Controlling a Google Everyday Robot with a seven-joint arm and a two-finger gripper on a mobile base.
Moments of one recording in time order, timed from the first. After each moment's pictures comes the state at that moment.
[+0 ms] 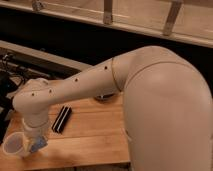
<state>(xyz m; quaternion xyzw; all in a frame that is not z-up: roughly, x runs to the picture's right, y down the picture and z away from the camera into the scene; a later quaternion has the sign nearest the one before) -0.290 0.222 0.602 -0.45 0.06 0.40 0.79</state>
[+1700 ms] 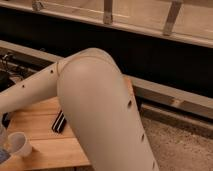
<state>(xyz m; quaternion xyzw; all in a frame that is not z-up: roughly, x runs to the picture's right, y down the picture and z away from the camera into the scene) -0.428 0.260 0.560 -0.47 0.02 0.27 0.84</state>
